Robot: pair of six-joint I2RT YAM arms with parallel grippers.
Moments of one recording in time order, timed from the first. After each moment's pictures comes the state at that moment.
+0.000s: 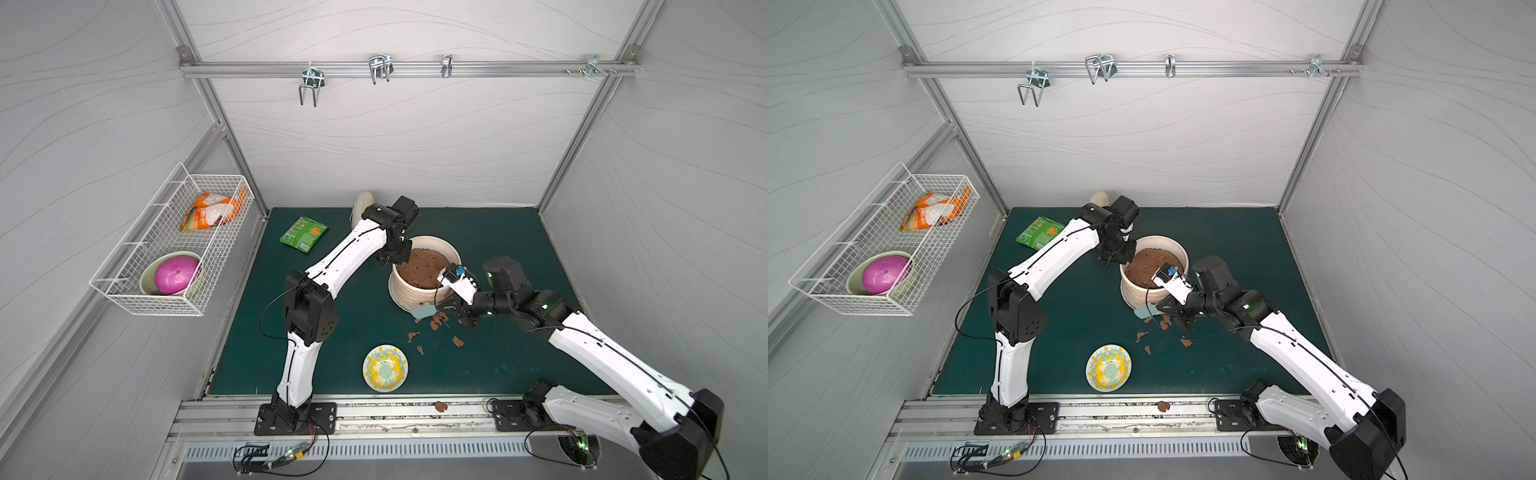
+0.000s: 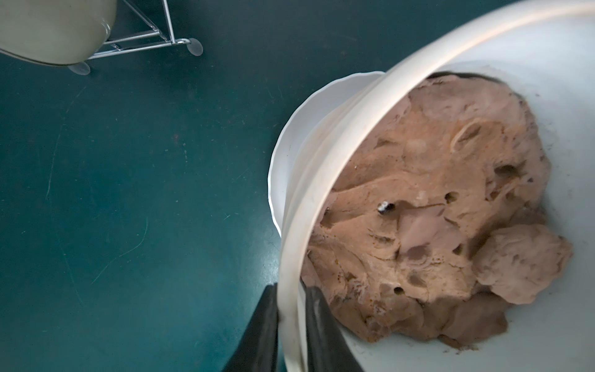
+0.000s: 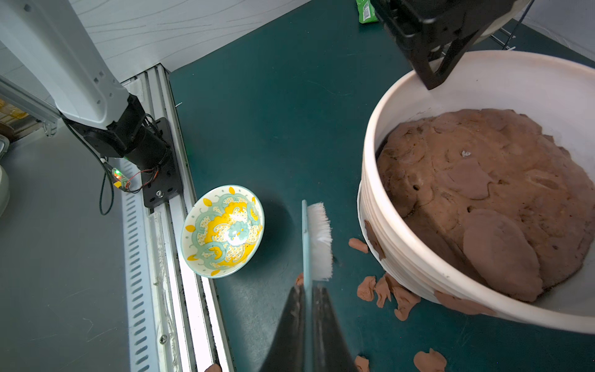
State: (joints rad) left arm -0.61 2.07 2.07 -1.30 -0.07 -0.40; right arm 0.69 1.03 0.93 -0.61 -0.47 -0.21
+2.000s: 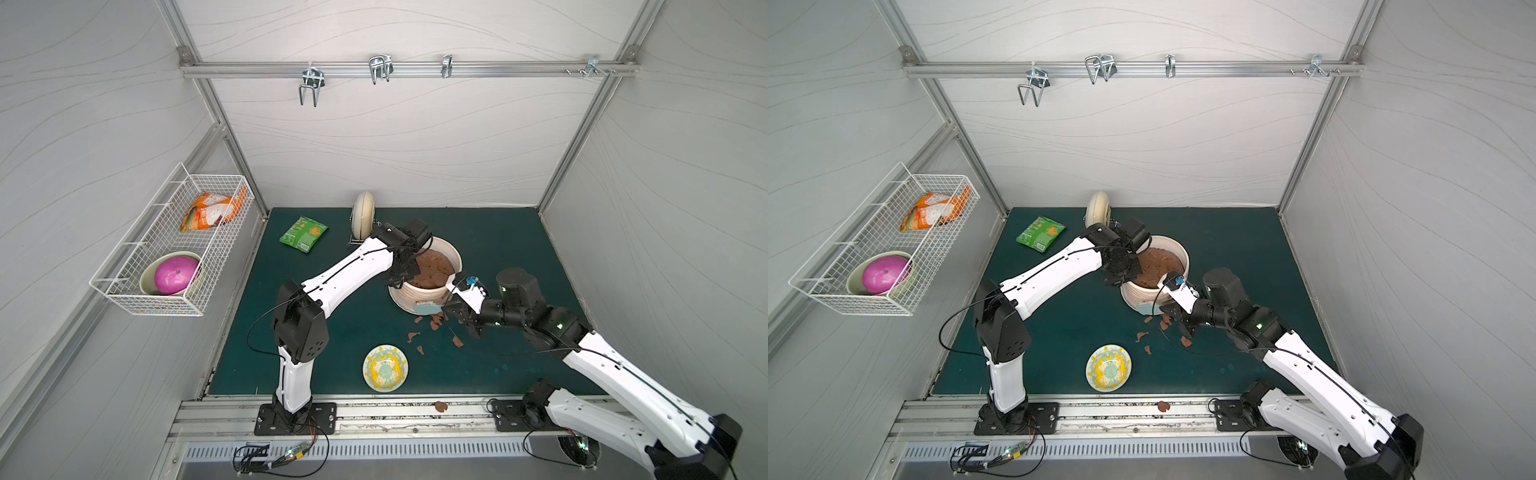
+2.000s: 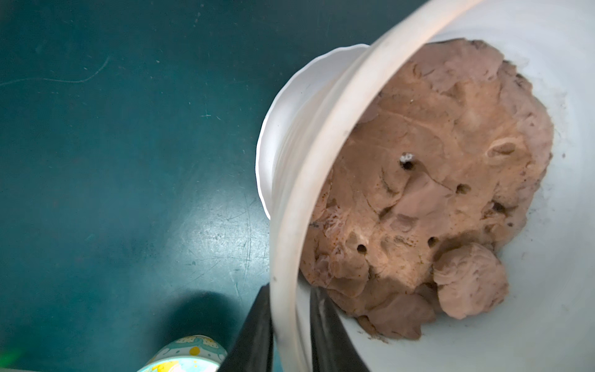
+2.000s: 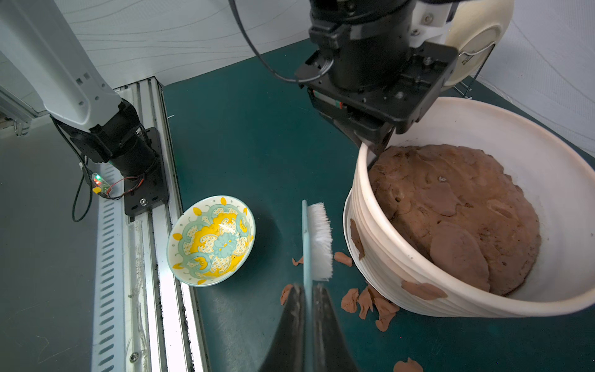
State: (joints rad) left arm -0.74 1.93 1.84 -1.24 -0.13 -1.05; right arm 0.77 0.88 0.82 -0.50 -0.38 -0.22
